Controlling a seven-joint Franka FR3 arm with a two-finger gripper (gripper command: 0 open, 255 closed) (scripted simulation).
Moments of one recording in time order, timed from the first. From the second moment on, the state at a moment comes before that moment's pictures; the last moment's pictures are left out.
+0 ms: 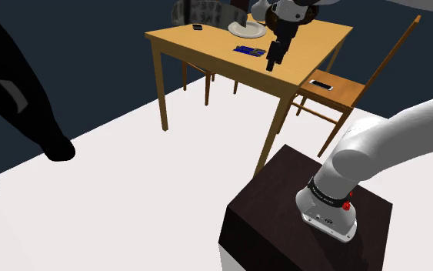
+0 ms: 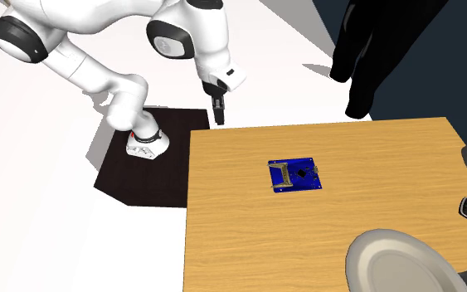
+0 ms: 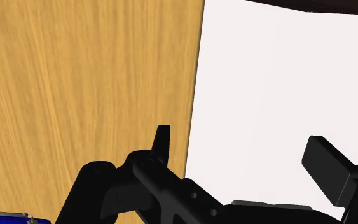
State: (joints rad) arm -0.04 -0.57 -0.19 -2.25 -0.11 1.73 -0.30
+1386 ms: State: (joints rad) arm -0.08 -0.07 -0.42 -1.84 0.03 2.00 -0.59
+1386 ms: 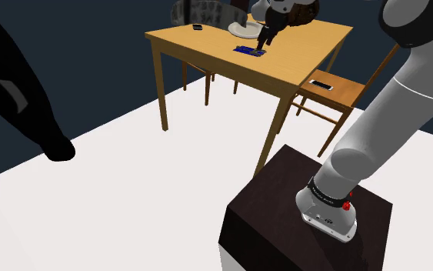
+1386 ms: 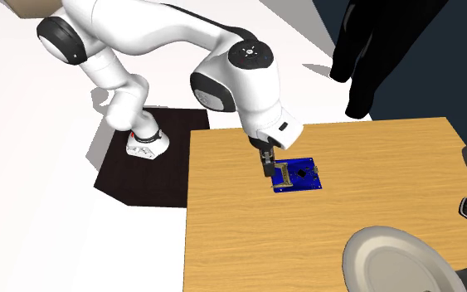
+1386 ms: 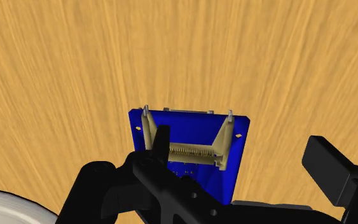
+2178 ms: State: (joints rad) arm -0.08 -0.08 -0.42 -1.90 0.03 2.06 -0.59
